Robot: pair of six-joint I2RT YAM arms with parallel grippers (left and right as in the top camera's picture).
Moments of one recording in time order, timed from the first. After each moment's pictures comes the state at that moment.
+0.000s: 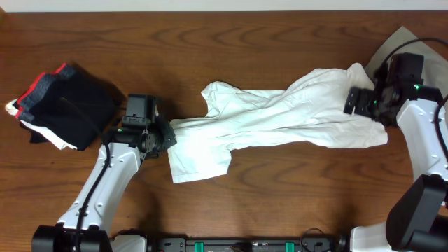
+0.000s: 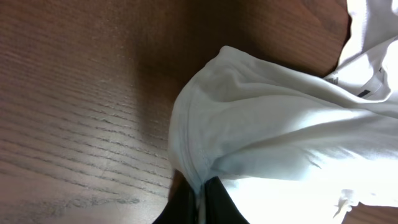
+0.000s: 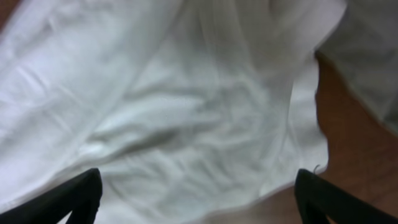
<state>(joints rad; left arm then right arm) -0.10 1.37 0.81 -0.64 0.09 -0.48 -0.21 1.63 1.20 -0.82 -0.05 0.09</state>
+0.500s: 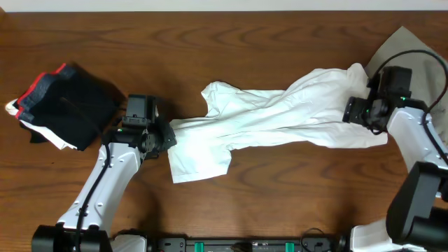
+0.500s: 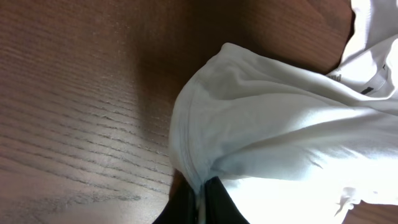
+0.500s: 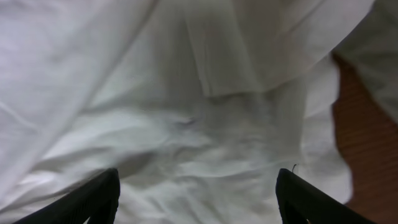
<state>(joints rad) -0.10 1.37 0.81 -0.65 0.09 -0.48 -0.21 1.68 1.04 -0.57 -0.01 0.08</state>
